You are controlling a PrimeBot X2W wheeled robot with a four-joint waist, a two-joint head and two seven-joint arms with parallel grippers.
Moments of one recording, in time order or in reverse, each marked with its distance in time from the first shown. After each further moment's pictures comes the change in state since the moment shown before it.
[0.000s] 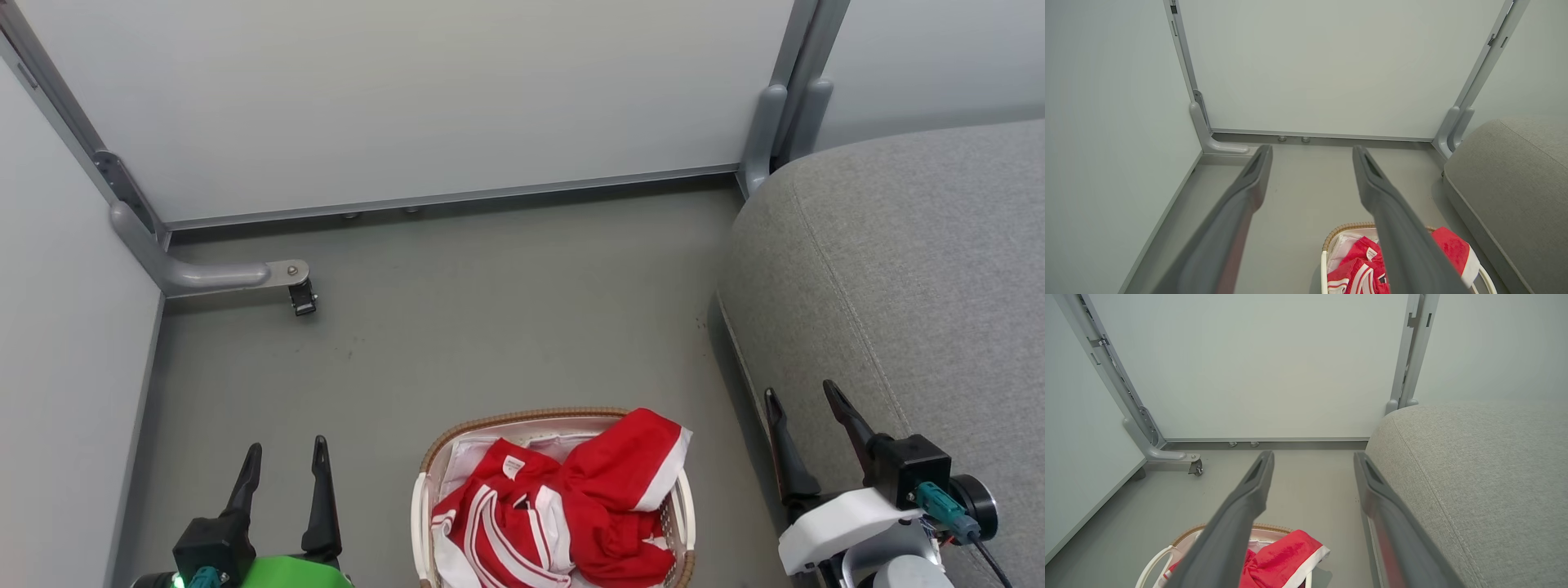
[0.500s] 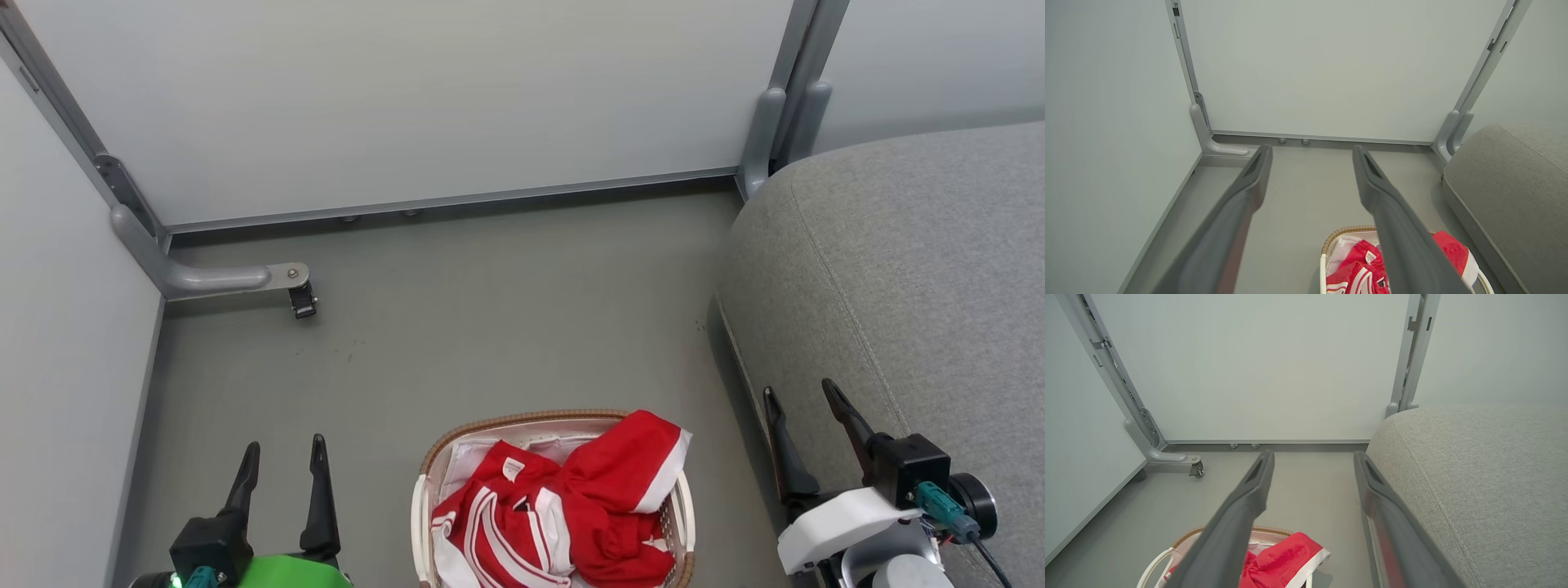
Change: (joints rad) left arm 0.000 0.000 0.002 -0.005 -0.009 0.000 0.000; right arm 0.000 0.000 0.003 -0.005 -0.002 0.000 0.000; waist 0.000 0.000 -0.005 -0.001
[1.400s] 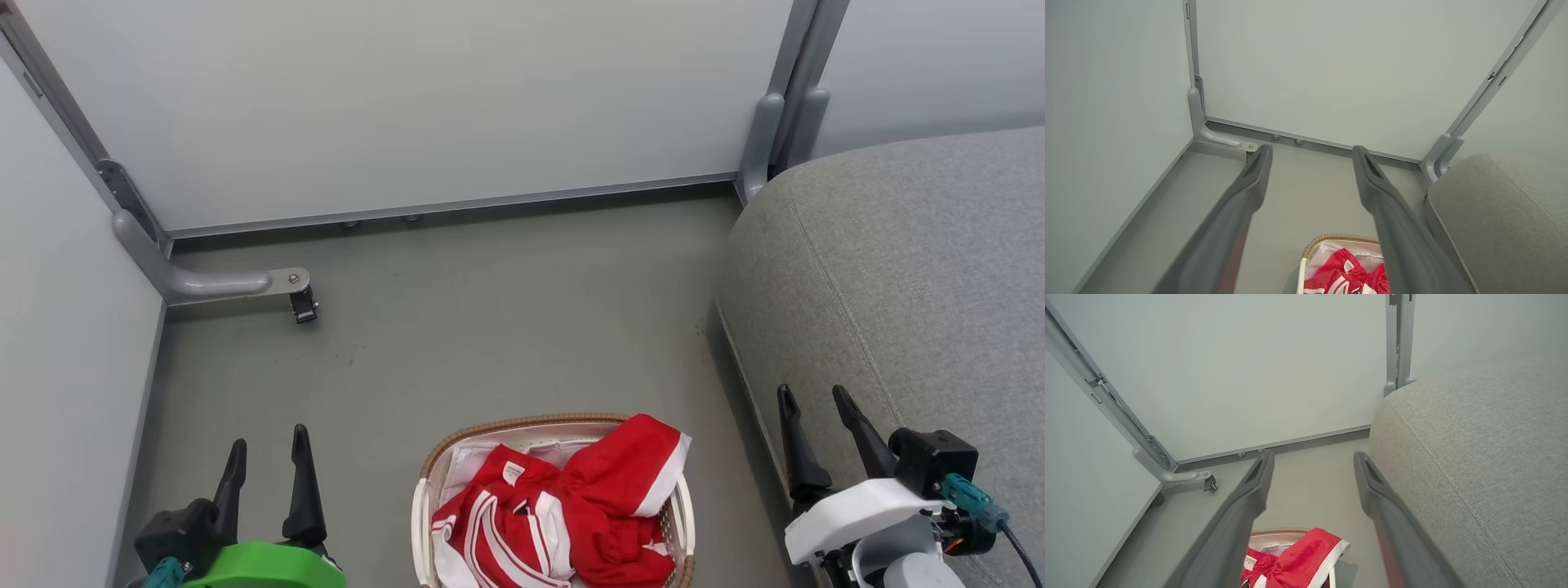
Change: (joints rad) left arm -0.009 -0.002 0.022 -0.025 -0.152 -0.008 0.048; right arm -0.006 0.002 -0.012 0.011 0.187 0.000 0.049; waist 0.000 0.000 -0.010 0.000
